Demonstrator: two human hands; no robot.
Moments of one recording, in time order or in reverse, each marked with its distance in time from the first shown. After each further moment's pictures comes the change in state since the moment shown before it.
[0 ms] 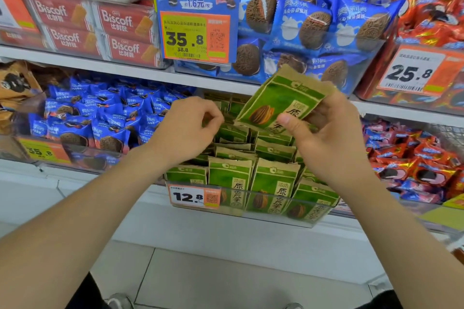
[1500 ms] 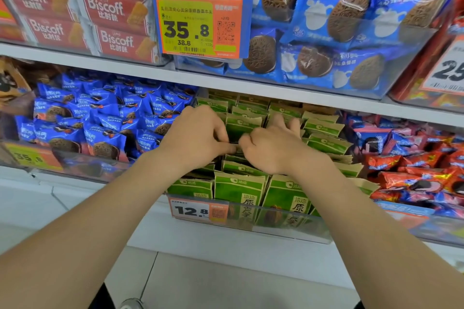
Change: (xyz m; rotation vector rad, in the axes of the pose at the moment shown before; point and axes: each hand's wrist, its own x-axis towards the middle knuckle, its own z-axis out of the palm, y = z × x) left_hand 0.024 -0.030 0.027 0.054 -0.118 -0.090; right_hand 0.053 0.030 0.090 -1.035 -0.757 0.291
